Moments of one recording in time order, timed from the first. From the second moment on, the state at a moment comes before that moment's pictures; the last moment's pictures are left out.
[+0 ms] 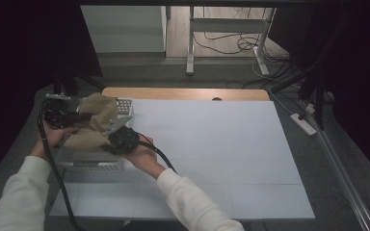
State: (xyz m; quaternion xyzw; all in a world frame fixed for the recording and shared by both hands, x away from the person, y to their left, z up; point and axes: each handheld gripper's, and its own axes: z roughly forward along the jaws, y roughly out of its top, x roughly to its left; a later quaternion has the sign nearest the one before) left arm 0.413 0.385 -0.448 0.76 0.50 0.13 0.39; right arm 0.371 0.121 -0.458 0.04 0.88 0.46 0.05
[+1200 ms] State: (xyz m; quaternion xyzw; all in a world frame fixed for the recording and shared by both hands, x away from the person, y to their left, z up) left arm 0.371 0.309 -0.421 0.78 0.44 0.16 0.42; right arm 0.378 -0.006 -0.438 0.13 0.85 0.50 0.08
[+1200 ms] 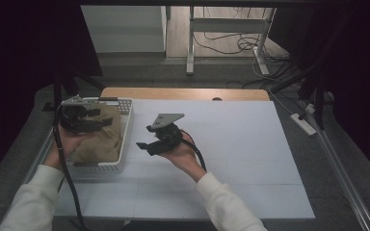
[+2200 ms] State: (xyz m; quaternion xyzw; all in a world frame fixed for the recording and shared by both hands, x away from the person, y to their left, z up) left arm 0.315 0.240 -0.438 0.79 0.42 0.14 0.43; right arm 0.341 -0.185 -0.437 0.19 0.84 0.49 0.14
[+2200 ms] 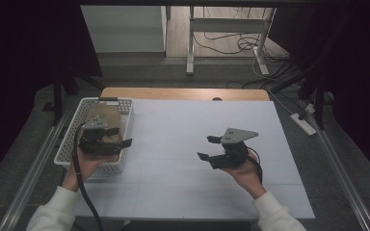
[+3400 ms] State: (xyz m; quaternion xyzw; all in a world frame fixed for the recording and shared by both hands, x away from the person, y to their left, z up) left arm 0.266 0.232 -0.457 0.80 0.40 0.16 0.42; right arm 0.315 -0.278 -0.473 0.21 0.85 0.46 0.15
